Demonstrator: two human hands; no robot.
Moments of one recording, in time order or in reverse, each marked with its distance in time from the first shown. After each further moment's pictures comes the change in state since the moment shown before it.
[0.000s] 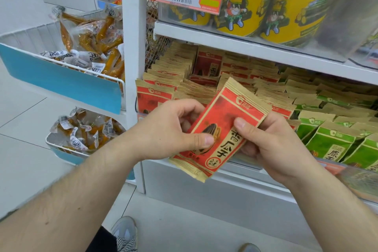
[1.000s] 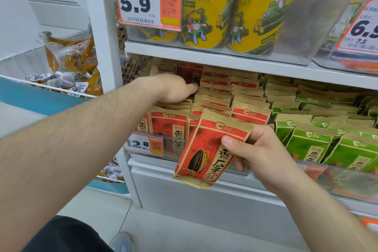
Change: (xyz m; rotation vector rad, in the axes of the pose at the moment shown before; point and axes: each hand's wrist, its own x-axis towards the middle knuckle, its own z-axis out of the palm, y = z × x) left_hand 0.147 0.023 -0.019 1.219 -0.093 -0.411; right_hand -0.010 0.000 -0.030 -0.164 0.004 -0.092
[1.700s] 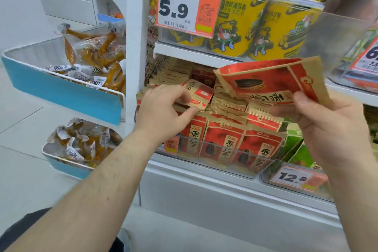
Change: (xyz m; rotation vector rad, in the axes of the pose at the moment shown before) left_hand -0.082 -0.030 0.067 -0.616 0.928 0.215; right_hand 0.011 -0.054 -0.024 -0.010 0.311 -0.337
